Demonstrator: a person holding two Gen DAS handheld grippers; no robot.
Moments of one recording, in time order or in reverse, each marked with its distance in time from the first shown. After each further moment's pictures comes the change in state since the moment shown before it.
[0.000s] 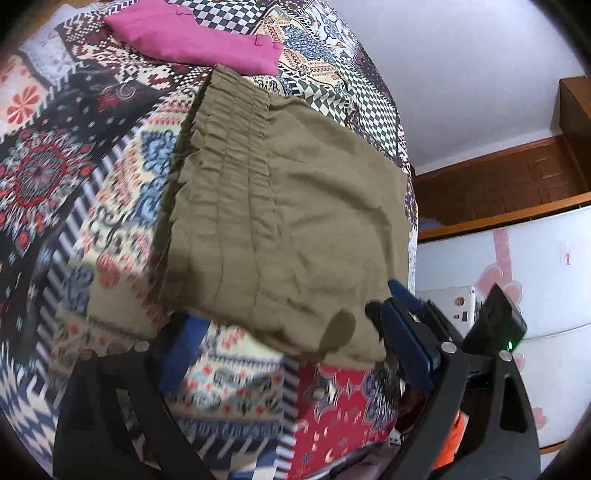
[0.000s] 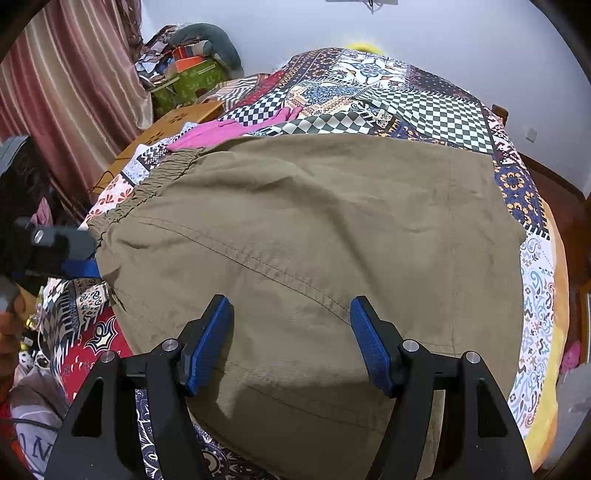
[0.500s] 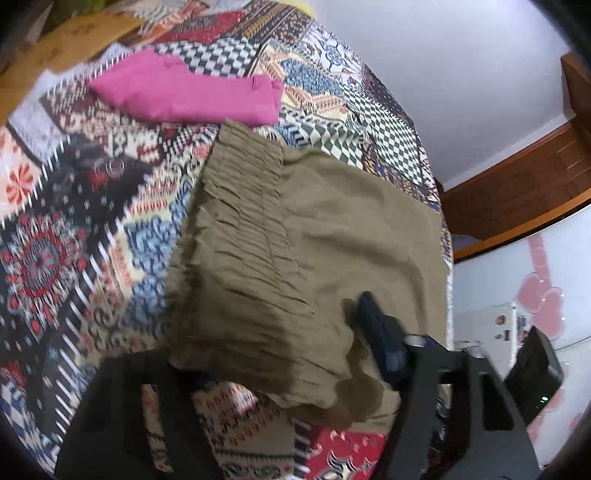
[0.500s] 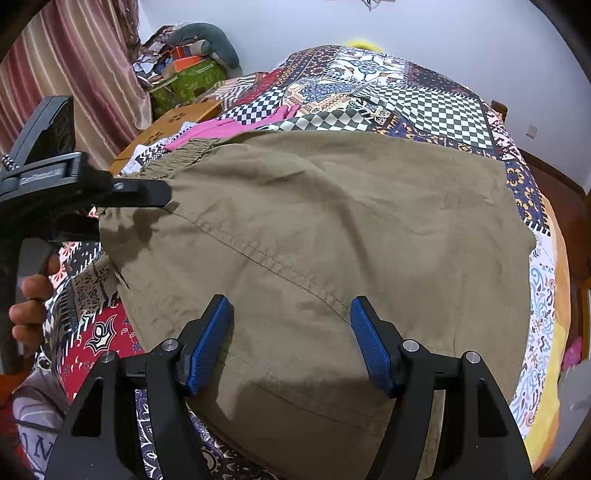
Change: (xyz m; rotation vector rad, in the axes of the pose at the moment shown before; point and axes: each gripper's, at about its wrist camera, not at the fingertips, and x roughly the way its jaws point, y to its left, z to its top) left arm 0.020 -0.019 0.034 0.102 -0.145 0.174; right arm 0.001 -0.004 0.000 0.021 0.008 0.010
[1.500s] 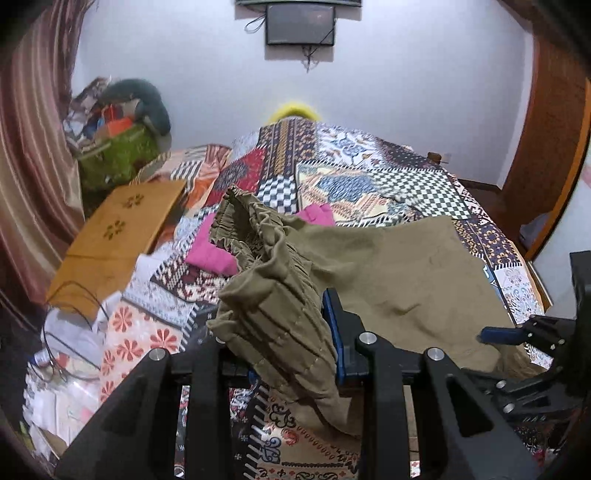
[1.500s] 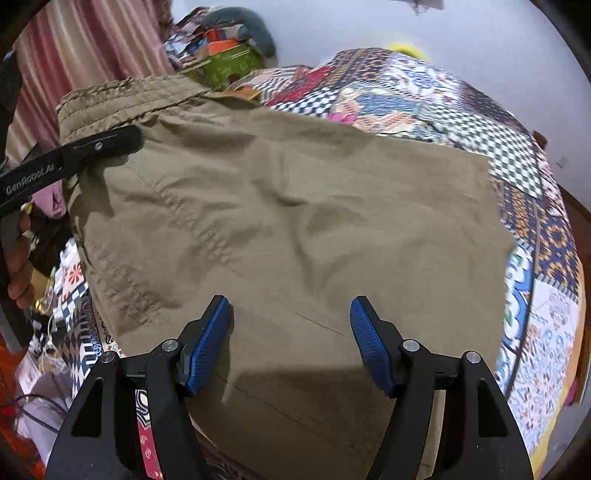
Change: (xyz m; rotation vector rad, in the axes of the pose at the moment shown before) left arm -0.090 -0.018 0.011 0.405 -0.394 0.369; right arm 0.012 0.038 0.041 -0.091 0.028 0.049
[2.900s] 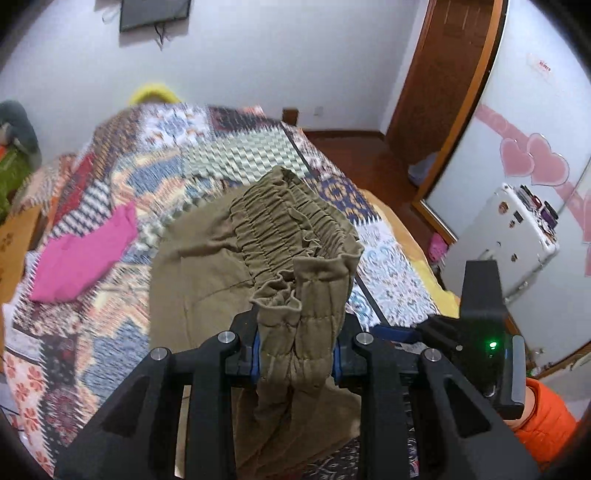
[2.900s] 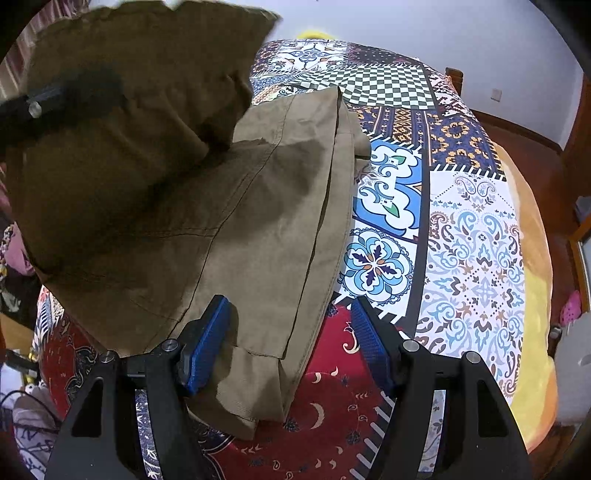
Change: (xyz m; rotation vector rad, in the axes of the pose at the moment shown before) left arm 0.015 -0.177 0.010 0.206 0.182 -0.452; right arm -0.035 -0.082 -0.067 0.237 -0.023 -0.107
